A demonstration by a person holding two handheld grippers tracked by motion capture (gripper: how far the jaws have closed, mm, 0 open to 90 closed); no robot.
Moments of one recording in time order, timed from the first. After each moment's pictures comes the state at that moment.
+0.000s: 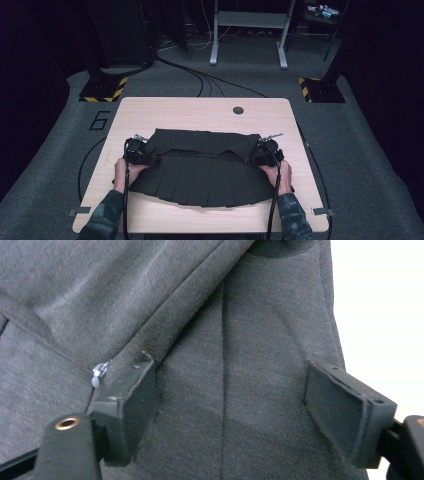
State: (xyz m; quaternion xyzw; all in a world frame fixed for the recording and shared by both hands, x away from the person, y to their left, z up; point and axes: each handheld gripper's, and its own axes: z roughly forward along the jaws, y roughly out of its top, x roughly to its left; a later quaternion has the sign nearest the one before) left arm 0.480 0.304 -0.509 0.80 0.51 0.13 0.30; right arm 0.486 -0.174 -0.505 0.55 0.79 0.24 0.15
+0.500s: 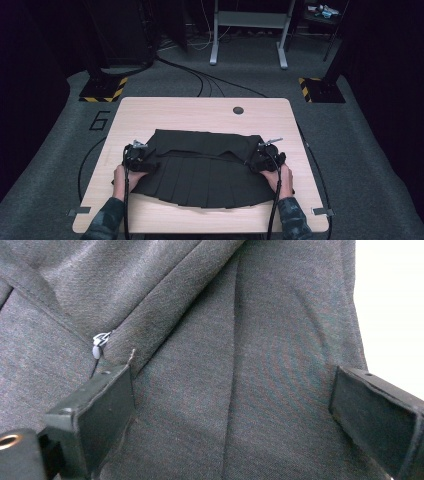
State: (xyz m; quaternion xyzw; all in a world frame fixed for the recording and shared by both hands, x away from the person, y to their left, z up) left arm 0.452 0.304 -0.517 0.79 0.50 0.17 0.31; right arm 0.470 -0.174 -0.511 0.53 0.80 0.24 0.15
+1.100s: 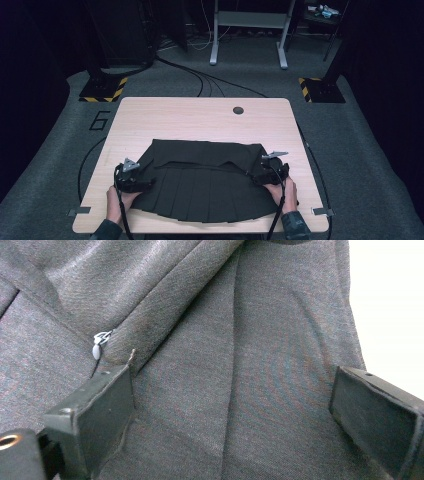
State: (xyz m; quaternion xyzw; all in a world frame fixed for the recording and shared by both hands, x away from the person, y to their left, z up) left arm 0.382 0.313 -0.526 0.77 0.49 0.20 0.34; right arm 0.424 -0.180 -0.515 0.52 0.80 0.27 0.16
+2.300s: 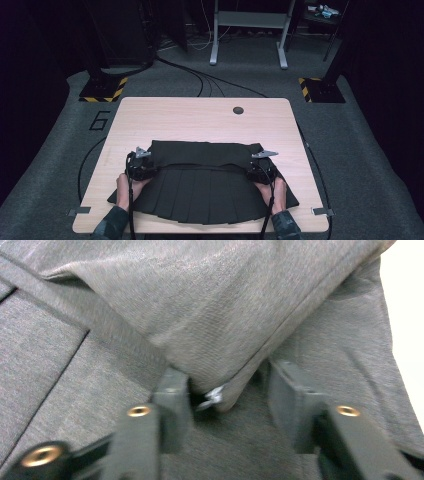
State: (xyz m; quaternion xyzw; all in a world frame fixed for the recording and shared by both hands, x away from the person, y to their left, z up) left arm 0.424 0.286 -0.513 0.79 0.49 0.19 0.32; right arm 0.421 -0.146 -0.506 0.50 0.79 0.29 0.18
